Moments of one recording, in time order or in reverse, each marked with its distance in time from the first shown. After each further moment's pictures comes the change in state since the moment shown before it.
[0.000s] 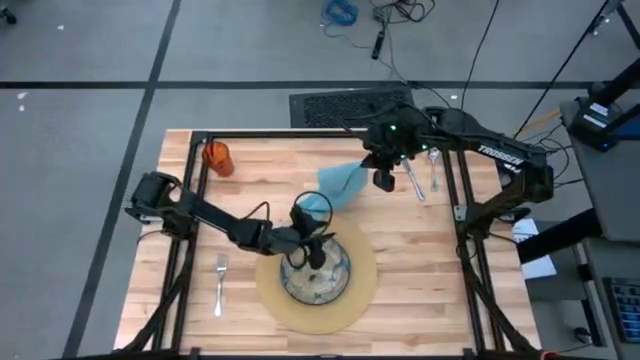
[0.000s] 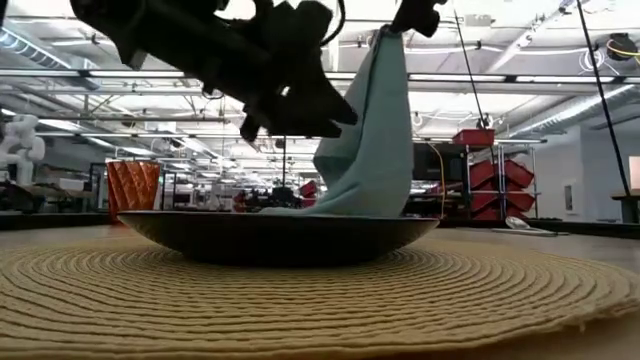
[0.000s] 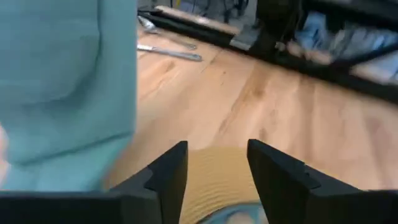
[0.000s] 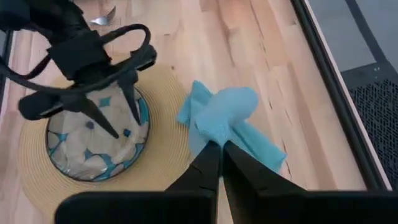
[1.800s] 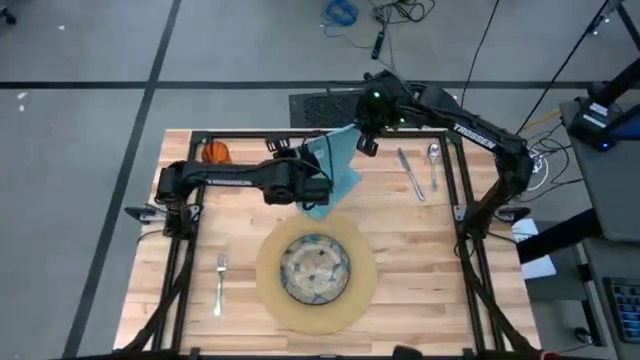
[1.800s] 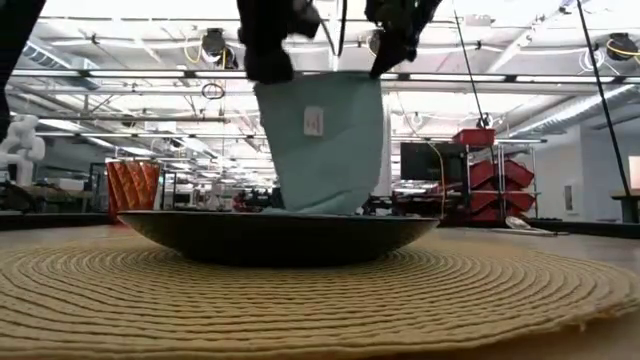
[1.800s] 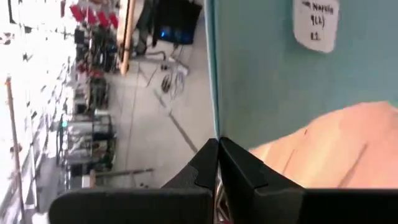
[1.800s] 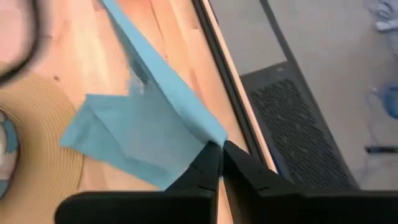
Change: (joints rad) left arm 0.285 0.103 0.914 -1.994 -0.502 0.301; right arm -0.248 0.174 0.057 0.168 0.090 -0.204
